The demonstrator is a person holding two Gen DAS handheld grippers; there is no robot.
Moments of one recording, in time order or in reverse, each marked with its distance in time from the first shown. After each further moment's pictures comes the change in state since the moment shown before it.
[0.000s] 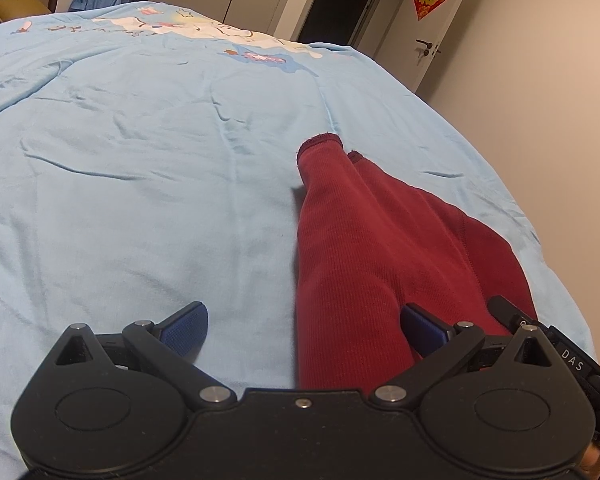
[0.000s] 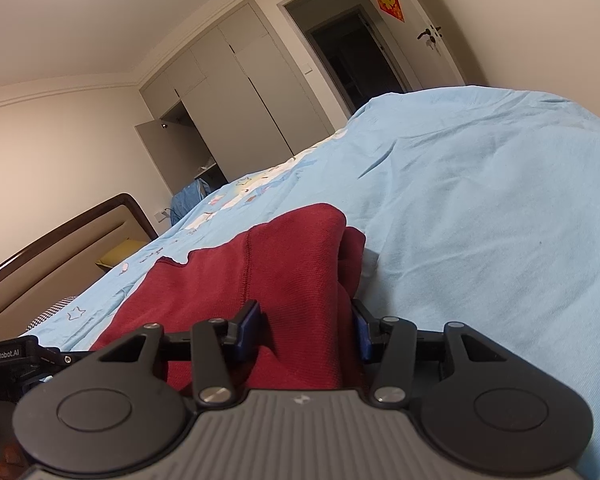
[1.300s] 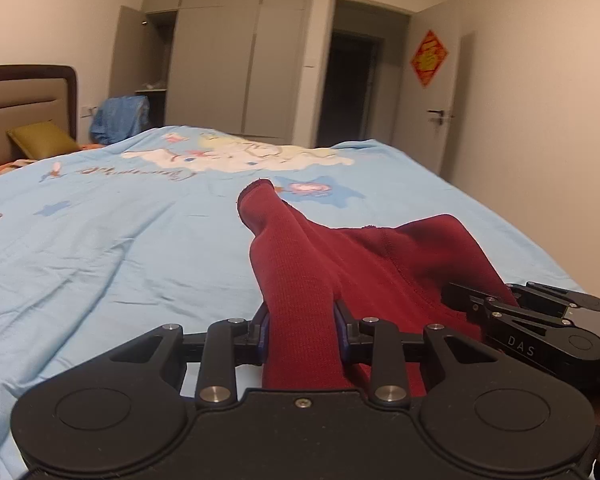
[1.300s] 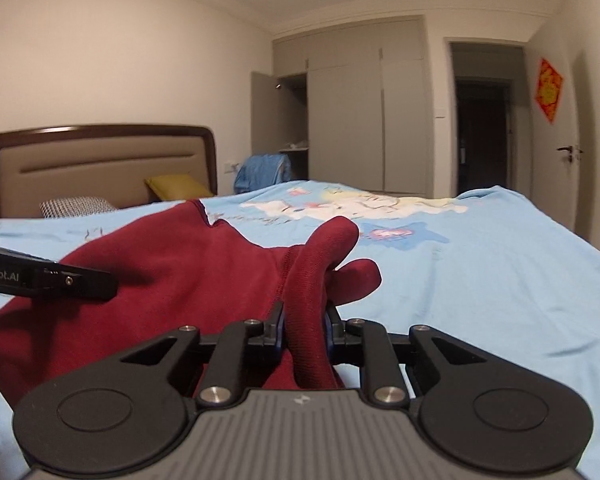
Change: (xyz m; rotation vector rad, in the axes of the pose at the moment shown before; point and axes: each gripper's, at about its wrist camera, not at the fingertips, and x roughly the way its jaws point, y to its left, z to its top) left arm -0.047 0.057 0.117 0.174 -0.286 0.162; right arm 0.143 0.200 0.059 -0.560 0.010 0.112
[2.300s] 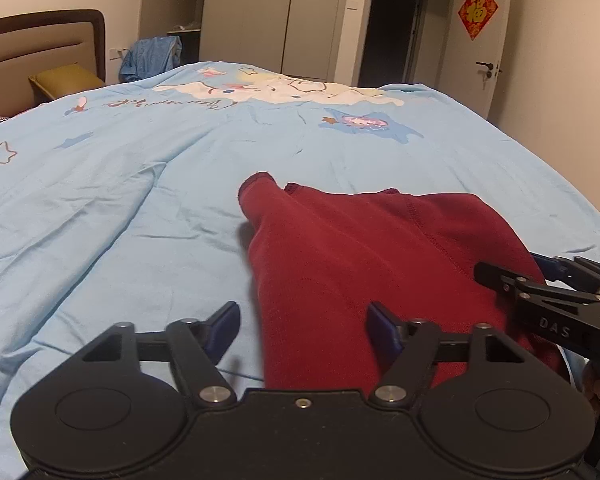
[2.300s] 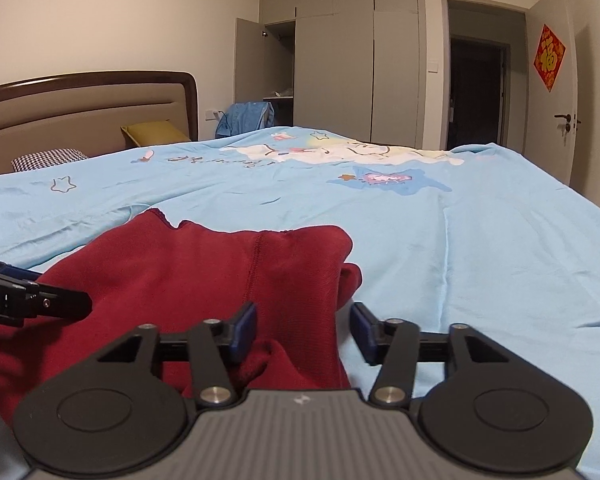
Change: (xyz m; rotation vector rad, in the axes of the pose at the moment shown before) left arm 0.060 0.039 -0.023 -0.051 0.179 0.089; right arm 0.054 0.006 -0.022 -0.004 0.145 -0.074
